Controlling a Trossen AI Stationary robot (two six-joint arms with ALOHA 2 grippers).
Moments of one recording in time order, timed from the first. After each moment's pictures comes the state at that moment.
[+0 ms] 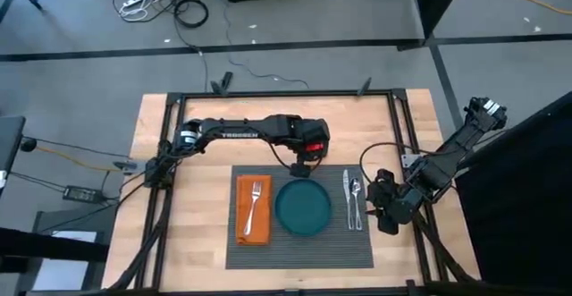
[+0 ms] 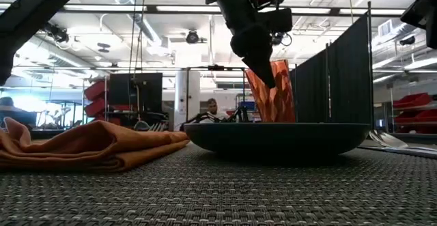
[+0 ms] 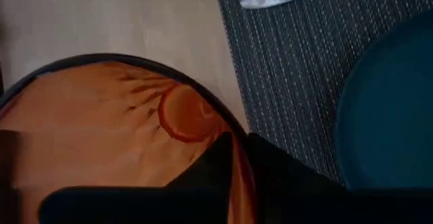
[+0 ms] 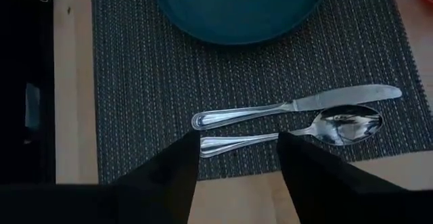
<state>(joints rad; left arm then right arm) 0.10 2.20 2.04 -0.88 -0.05 0.39 0.76 1.06 0.83 -0.83 0.35 0.86</state>
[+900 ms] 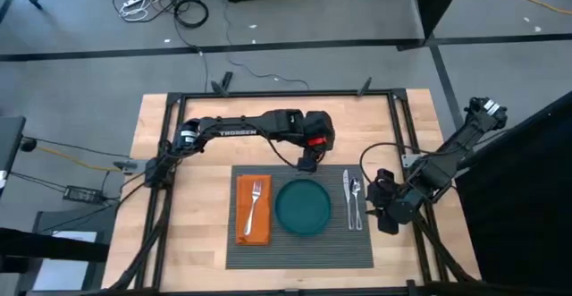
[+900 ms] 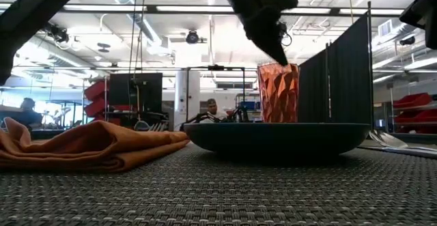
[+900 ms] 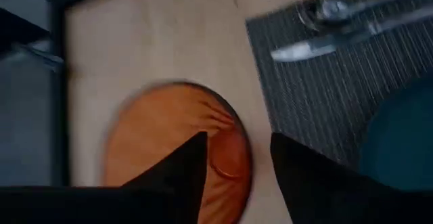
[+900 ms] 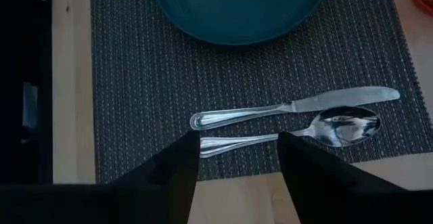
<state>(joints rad) 0.10 2.20 2.16 -0.85 -0.12 0.42 0.76 1.06 0.83 -0.83 0.35 0.84</state>
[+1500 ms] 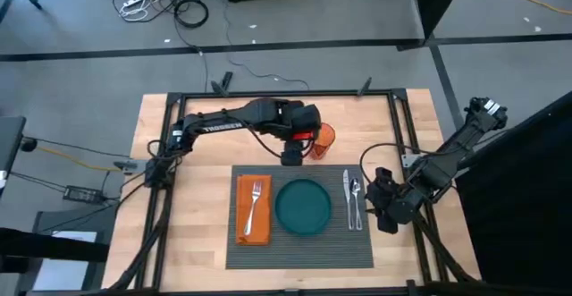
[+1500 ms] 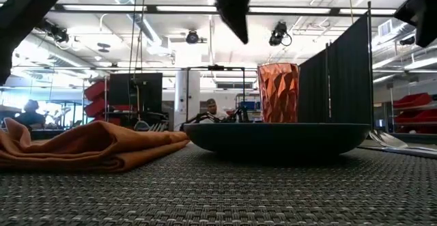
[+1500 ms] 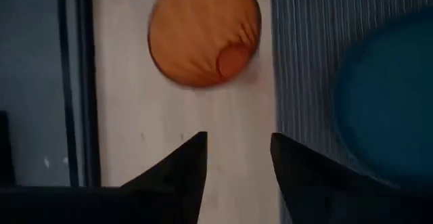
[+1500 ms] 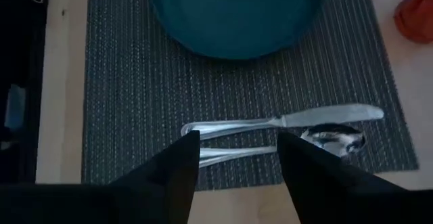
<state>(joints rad) 0.08 2.11 2.28 -1.31 -0.21 0.20 0.75 1.06 0.83 -0.80 0.41 0.75</state>
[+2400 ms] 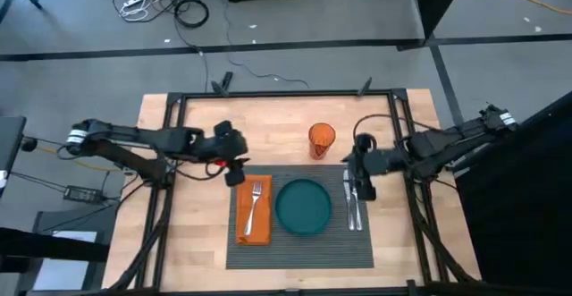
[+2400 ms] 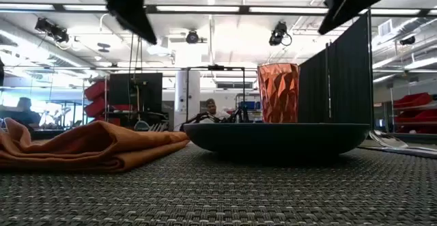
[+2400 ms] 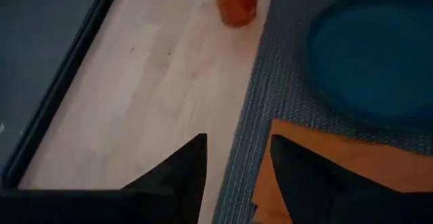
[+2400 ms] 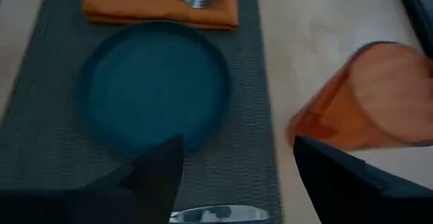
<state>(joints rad) -0.08 1.15 0.98 -0.71 -0.34 -0.20 0.23 1.06 0.96 -0.72 0.29 0.10</state>
